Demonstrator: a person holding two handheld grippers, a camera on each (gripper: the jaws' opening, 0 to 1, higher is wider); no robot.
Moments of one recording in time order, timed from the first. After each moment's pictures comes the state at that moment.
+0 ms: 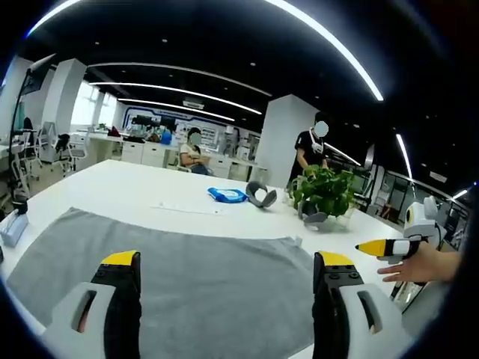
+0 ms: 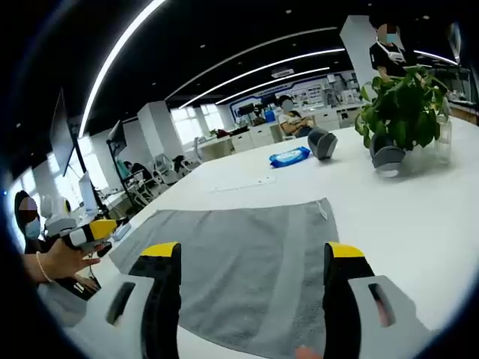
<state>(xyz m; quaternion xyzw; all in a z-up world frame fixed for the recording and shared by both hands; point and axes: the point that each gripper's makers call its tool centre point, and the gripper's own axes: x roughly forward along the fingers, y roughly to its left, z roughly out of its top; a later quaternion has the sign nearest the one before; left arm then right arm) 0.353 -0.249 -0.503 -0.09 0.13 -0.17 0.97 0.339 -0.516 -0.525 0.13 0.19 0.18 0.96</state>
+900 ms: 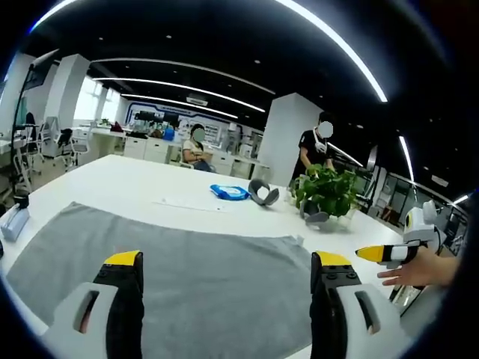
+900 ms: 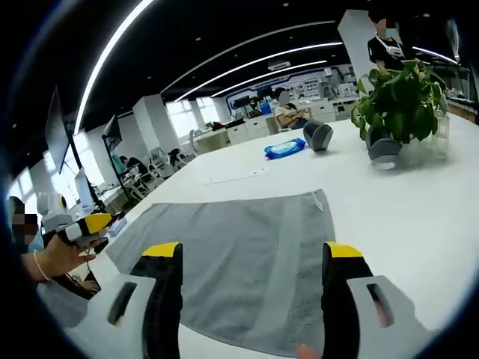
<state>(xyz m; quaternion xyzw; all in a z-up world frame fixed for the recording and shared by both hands) 0.354 -0.245 -0.506 -0.10 0.13 -0.16 0.97 0.338 -0.521 -0.537 0.12 0.22 0.17 0.95</state>
